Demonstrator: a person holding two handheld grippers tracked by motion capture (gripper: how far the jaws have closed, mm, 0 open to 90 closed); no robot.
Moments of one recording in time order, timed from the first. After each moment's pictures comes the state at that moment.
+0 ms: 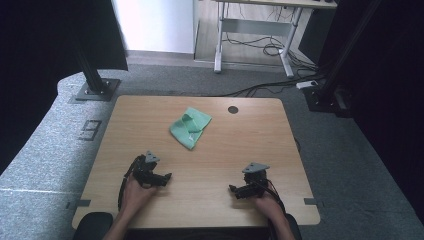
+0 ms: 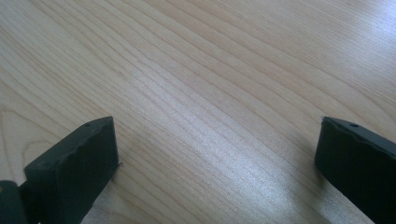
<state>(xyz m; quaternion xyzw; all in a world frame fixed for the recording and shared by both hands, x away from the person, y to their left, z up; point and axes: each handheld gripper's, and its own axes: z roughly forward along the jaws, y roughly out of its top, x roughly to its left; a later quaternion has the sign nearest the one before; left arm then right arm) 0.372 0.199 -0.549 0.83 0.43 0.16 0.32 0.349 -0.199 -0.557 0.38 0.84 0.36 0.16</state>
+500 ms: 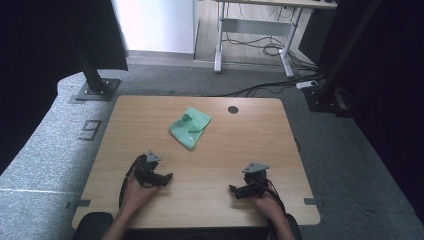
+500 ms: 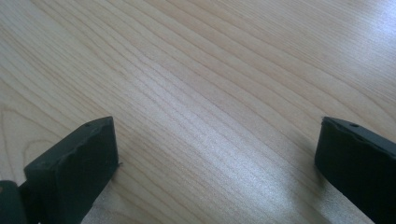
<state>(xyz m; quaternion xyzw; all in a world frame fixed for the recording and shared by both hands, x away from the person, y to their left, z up) 0.375 0.196 -0.549 0.84 0.42 0.16 0.32 0.348 -0.199 -0.557 0.37 0.84 0.36 0.16</state>
